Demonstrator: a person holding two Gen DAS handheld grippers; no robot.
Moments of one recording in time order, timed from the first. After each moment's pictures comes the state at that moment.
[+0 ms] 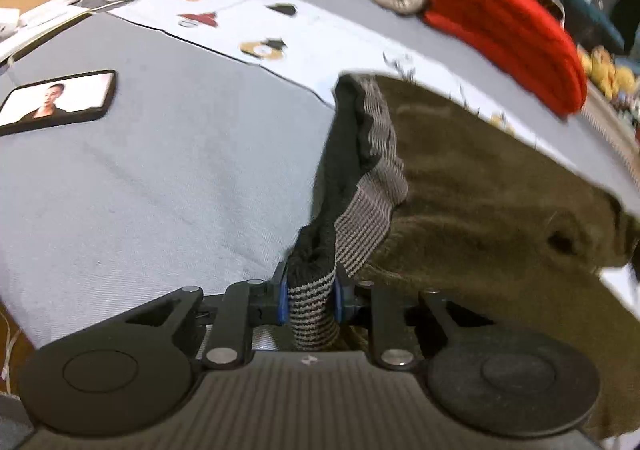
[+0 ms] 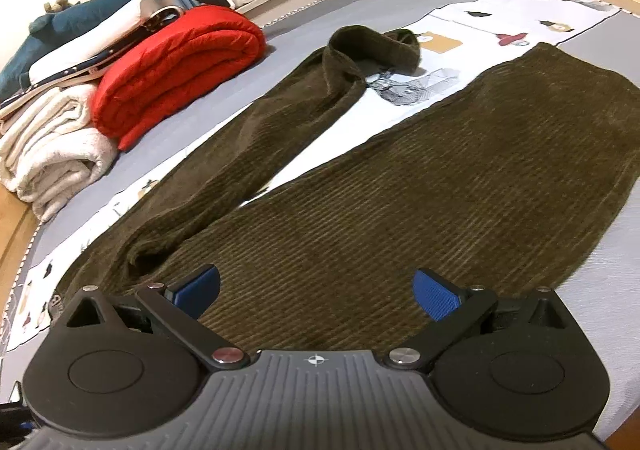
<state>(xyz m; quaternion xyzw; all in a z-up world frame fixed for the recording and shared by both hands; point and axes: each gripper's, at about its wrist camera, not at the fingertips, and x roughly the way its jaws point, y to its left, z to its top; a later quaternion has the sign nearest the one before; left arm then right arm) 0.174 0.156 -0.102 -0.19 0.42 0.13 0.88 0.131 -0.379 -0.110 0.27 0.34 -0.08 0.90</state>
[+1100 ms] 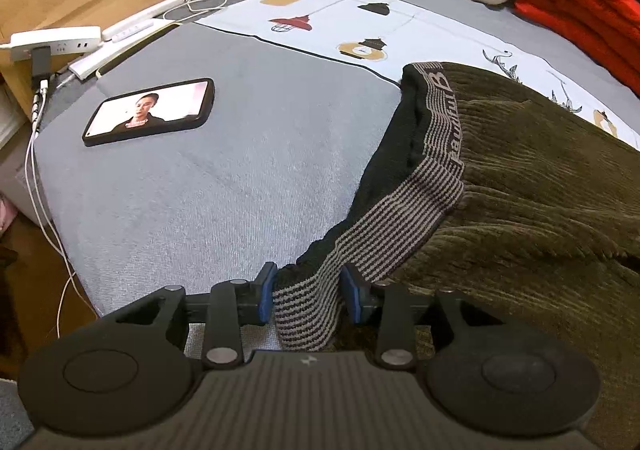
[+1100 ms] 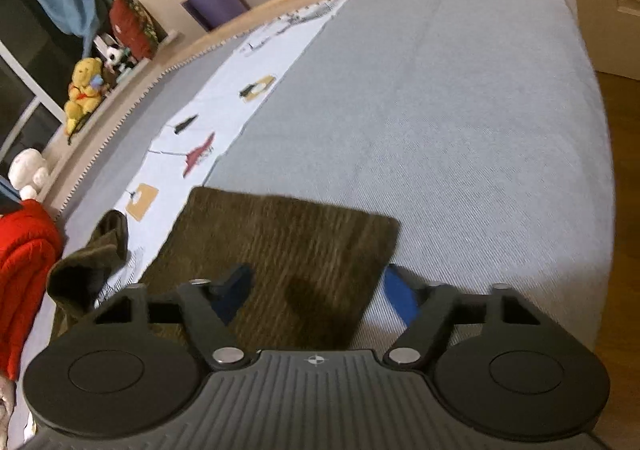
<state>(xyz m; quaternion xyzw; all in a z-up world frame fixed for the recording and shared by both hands) 0.190 0.161 -0.110 -0.11 0.46 0.28 0.84 0.077 -0.659 -0.169 0.42 0.24 -0.33 0.81</state>
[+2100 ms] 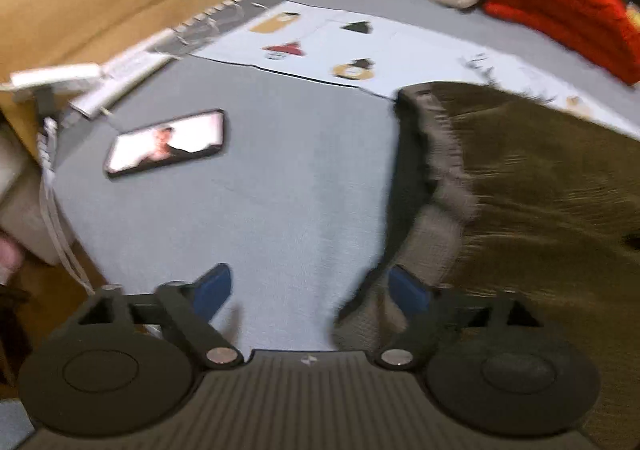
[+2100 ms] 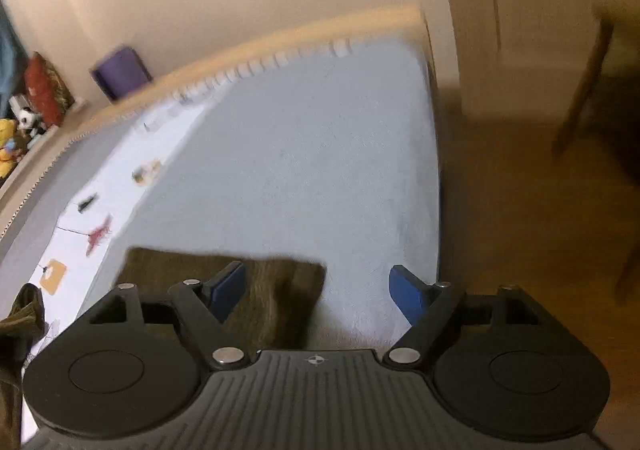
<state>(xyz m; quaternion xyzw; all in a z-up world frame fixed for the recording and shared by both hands) 0.154 0.163 -0.074 -0.08 0.45 0.23 0.86 0.019 -0.637 -0.122 0.34 0.19 -0.50 0.78</state>
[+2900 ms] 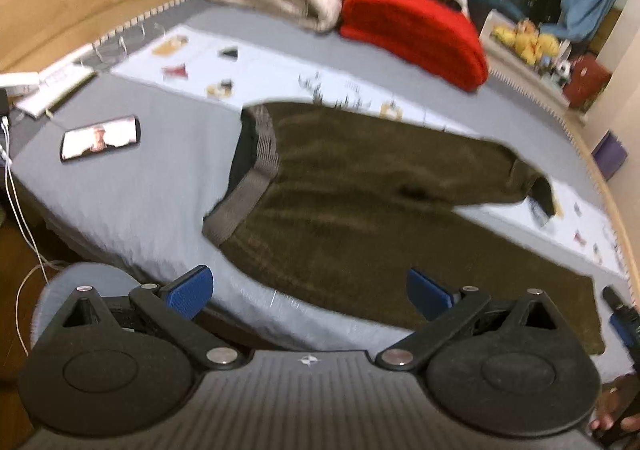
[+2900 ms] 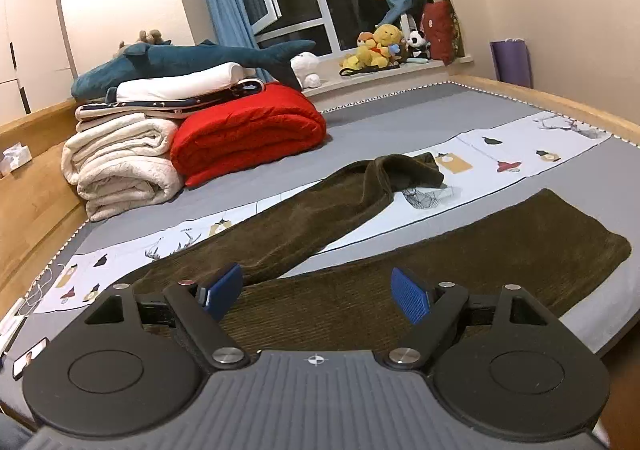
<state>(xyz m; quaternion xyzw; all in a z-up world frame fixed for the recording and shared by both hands) 0.001 0.074 0.079 -0.14 0.42 0.05 0.89 -0.033 -0.341 0.025 0.19 0.22 -0.03 0.96</state>
